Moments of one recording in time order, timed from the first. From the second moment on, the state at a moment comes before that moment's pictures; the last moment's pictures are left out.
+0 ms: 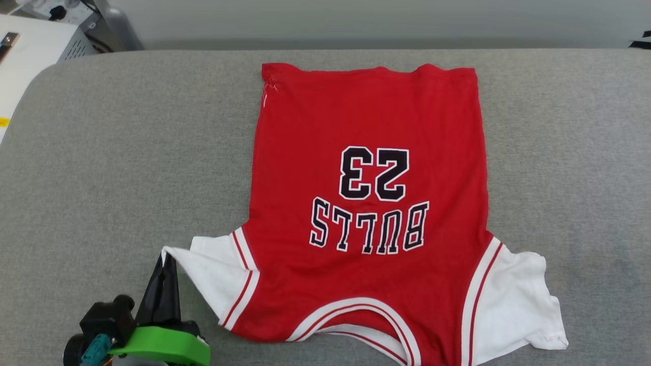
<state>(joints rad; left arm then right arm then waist) 0.07 0.06 0.10 0.10 -0.21 -0.13 -0.26 -0.18 -0.45 -0.19 -0.05 0.45 0.13 -0.21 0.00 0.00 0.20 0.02</state>
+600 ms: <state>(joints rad) -0.12 0.05 -0.11 -0.02 -0.24 -0.07 -0.26 -1.01 -0.63 0.12 0.24 0.62 0.13 0.78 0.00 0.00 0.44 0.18</state>
